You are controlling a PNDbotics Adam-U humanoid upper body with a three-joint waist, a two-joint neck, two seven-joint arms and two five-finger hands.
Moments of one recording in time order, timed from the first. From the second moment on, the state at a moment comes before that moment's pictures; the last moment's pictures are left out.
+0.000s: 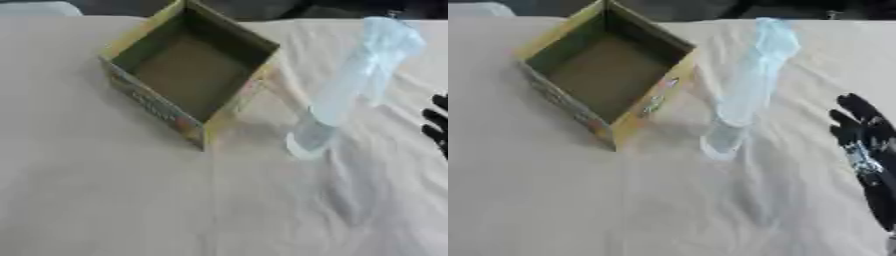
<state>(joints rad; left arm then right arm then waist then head) -0.12 0.30 0.42 -1.98 0.26 -0.08 0.00 -0.10 -0.45 -0.04 -1.98 -0.27 -0.07 -0.03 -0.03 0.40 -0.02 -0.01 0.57</state>
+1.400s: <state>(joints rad) -0.12 0.30 0.42 -1.98 0.28 -0.08 0.00 -0.11 -0.45 -0.02 -1.98 -0.17 -0.05 0.09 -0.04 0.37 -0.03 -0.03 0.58</state>
